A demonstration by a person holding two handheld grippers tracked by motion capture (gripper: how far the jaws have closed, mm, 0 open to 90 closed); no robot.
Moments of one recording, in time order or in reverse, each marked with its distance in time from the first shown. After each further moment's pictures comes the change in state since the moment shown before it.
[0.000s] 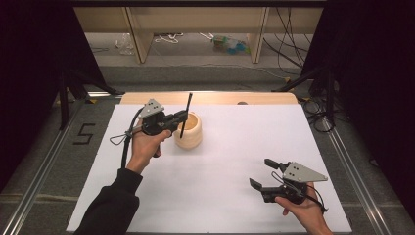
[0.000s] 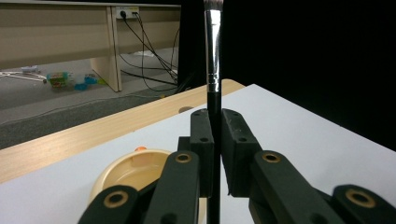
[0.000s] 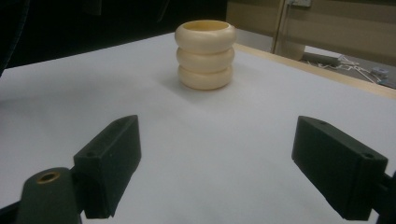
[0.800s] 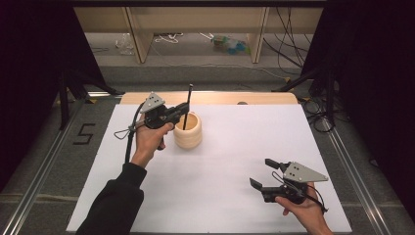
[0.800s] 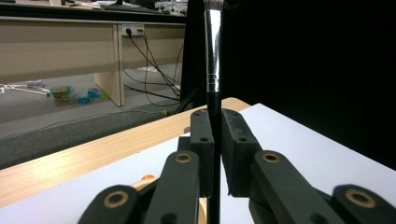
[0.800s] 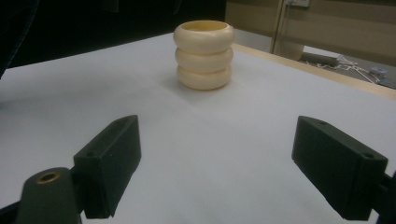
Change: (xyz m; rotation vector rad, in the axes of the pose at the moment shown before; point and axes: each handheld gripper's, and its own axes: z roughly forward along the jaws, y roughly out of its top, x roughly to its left) left arm 0.011 0.006 0.016 -0.073 0.010 -0.014; right arm -0.001 0.000 -0.001 0.003 0.001 0.000
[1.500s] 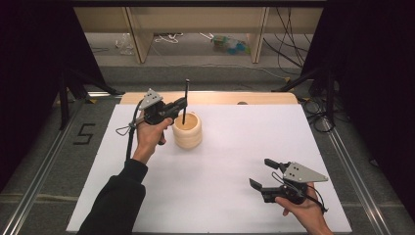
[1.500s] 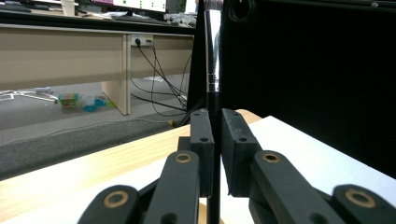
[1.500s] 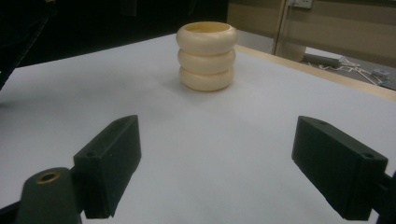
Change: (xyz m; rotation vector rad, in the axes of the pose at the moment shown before) left arm 0.017 -0.003 0.010 -0.051 0.027 -0.018; right arm 0.002 0.002 -0.003 0.037 0.010 0.015
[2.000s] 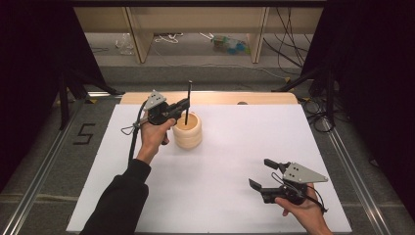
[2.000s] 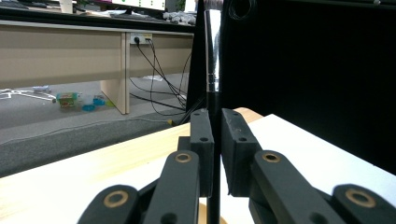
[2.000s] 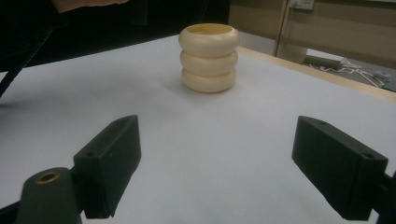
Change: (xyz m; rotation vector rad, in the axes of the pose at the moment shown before) left arm 0.001 -0.011 0.014 0.003 -0.007 -0.002; right arm 0.001 0.001 0.000 -0.004 0.005 -0.005
